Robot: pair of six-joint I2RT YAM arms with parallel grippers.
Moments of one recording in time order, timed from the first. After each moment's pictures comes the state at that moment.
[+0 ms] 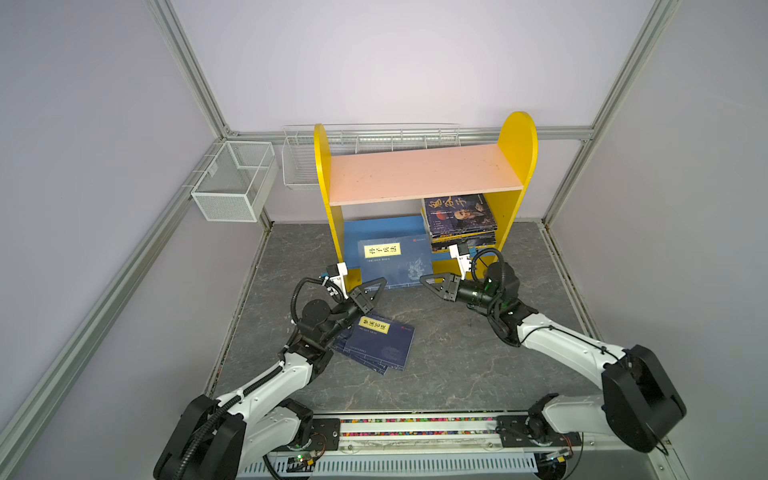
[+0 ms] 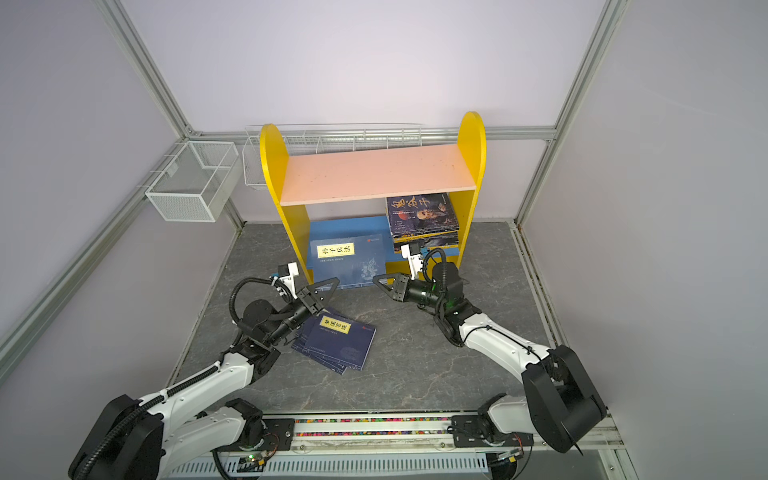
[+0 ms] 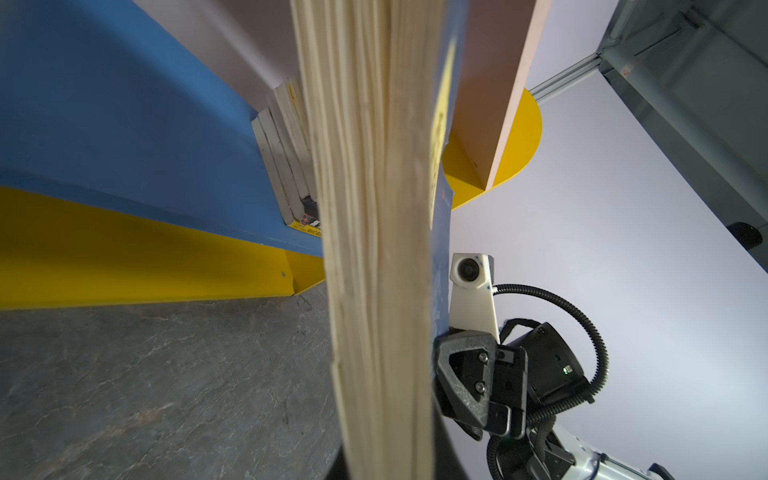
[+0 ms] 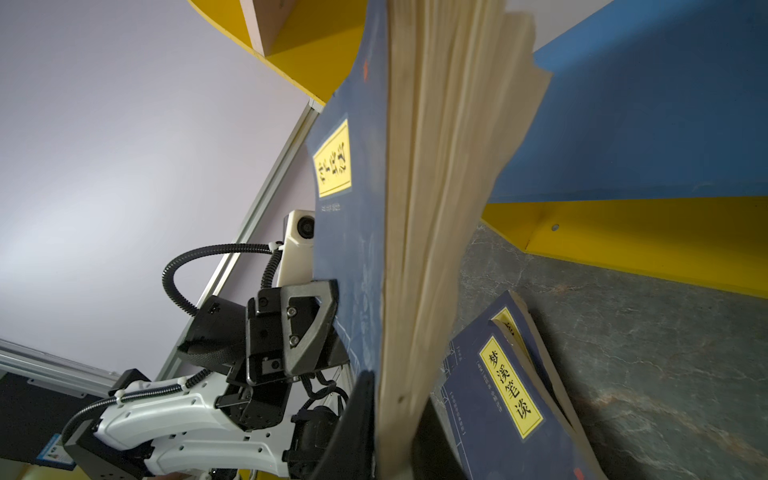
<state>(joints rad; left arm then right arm) -0.52 1.08 0.39 0.78 0.33 -1.10 0.55 1.34 0.74 0.52 -0.66 0.91</state>
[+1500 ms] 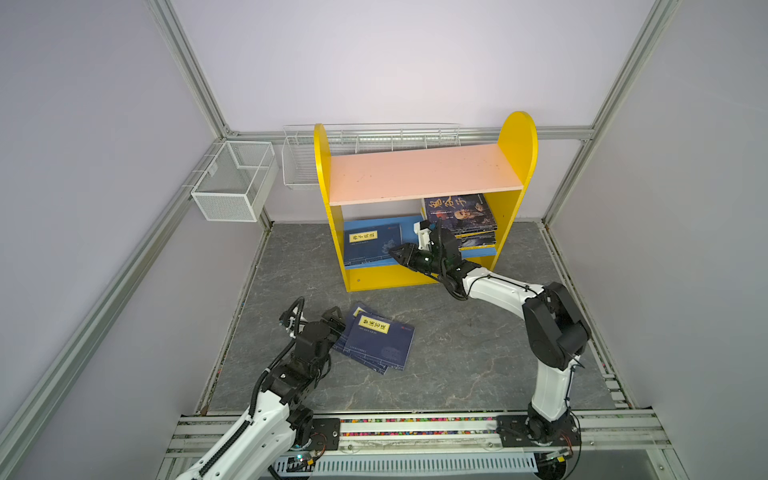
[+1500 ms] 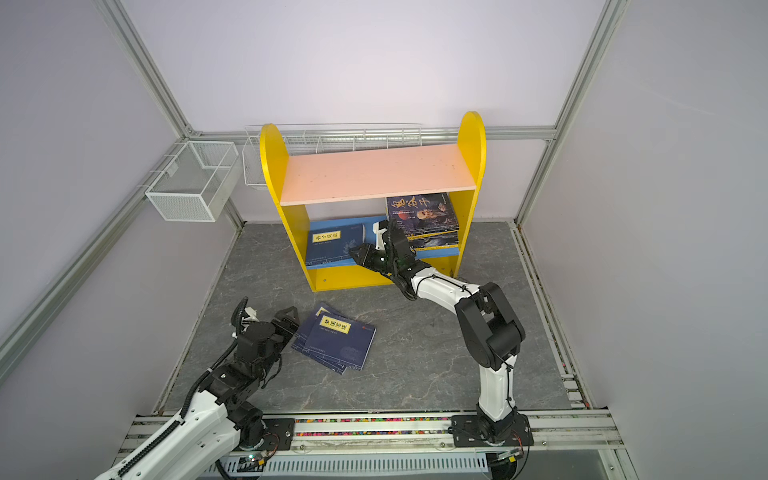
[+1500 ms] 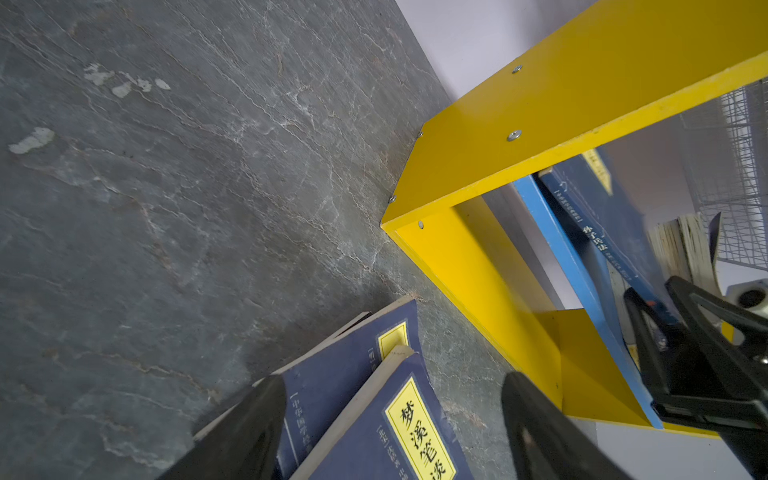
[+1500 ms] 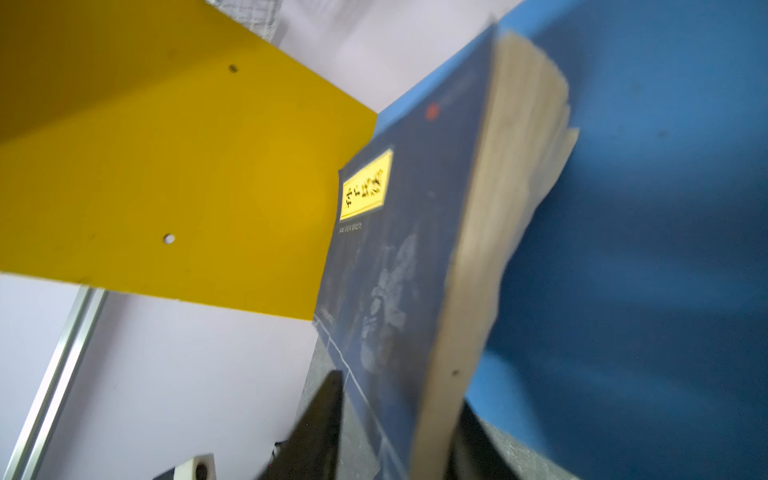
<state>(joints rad) -0.53 0.63 0.29 -0.18 -0.36 -1.16 0.61 1.92 1.35 0.20 -0.35 0.88</state>
